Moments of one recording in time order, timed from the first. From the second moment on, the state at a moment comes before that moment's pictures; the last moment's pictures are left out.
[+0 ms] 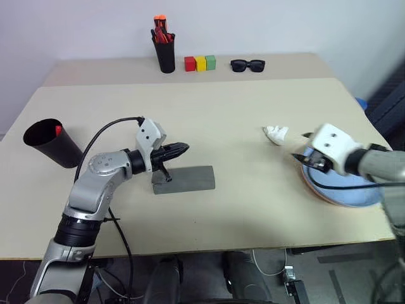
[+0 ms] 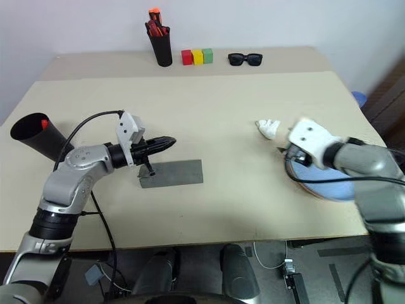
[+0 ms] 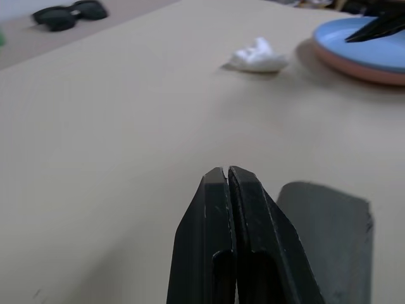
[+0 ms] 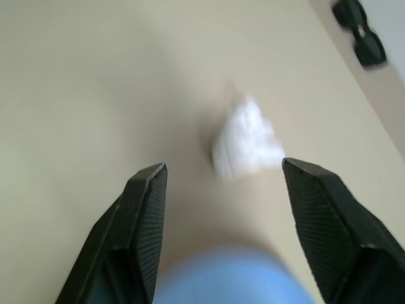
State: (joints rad) left arm -0.40 0.54 -0.03 -0.17 -0.38 0.50 -0.78; right arm -0.41 -0.78 0.00 -0.09 -0.08 0.43 0.77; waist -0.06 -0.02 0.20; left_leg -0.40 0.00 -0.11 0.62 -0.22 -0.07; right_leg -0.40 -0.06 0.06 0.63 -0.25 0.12
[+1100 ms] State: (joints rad) left arm -0.24 0.59 0.16 -0.21 -0.40 0.53 -0.65; right arm -0.01 -0.95 -0.32 -0.24 -0.03 0.53 0.81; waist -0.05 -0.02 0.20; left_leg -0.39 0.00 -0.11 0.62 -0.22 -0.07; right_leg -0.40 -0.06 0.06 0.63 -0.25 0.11
